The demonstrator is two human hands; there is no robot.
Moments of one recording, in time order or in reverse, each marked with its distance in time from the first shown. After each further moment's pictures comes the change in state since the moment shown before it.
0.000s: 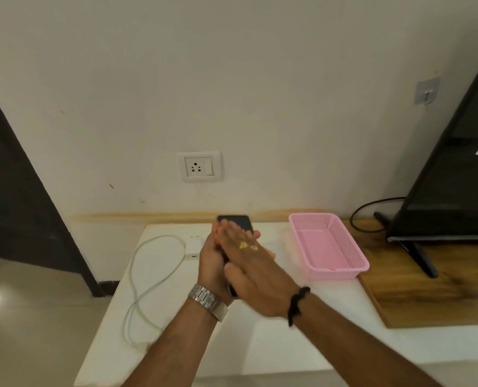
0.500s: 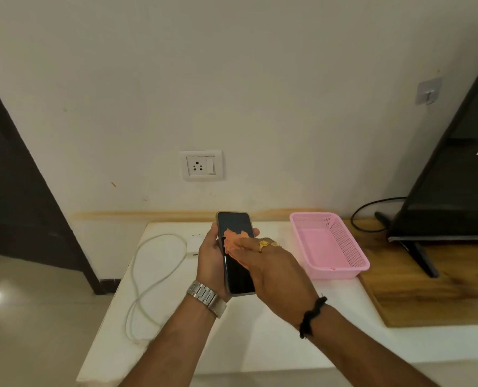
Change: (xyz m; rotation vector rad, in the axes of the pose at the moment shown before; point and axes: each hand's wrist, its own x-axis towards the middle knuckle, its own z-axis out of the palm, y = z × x) left_hand -0.003 0.006 -0.004 -0.030 -0.060 -0.143; right_hand -0.018 -0.005 -0.017 -0.144 0.123 0.048
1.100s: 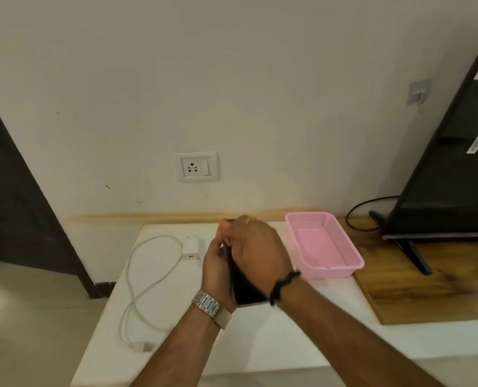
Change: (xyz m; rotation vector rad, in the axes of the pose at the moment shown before) left_hand 0.003 -0.025 -0.003 0.013 0.043 0.105; right_hand 0.045 -0.011 0.001 -0.176 0.216 0.045
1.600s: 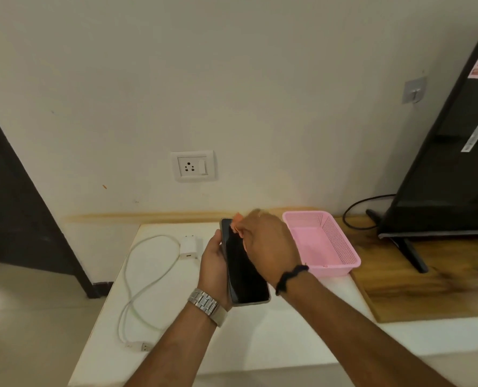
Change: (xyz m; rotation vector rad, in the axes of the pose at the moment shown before) left_hand -0.001 -0.001 0.002 0.018 0.029 -0.064; right_hand 0.003 0.024 -0.012 -0.019 -0.047 0.140
